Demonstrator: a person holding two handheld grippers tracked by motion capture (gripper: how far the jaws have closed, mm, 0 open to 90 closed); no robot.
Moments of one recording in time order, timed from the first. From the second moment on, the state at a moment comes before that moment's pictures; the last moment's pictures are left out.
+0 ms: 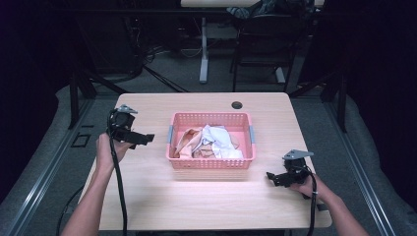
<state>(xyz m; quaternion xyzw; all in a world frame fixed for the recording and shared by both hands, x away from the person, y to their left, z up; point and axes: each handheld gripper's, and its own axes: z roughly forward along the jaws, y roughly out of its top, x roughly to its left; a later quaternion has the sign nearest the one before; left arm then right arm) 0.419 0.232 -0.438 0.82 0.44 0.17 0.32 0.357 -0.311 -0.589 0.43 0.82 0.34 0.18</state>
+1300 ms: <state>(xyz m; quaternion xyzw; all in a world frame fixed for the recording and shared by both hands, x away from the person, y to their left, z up) 0.501 0.097 -0.496 0.88 0.42 0.11 0.17 0.357 -0.311 -0.589 0.43 0.82 0.34 0.18</state>
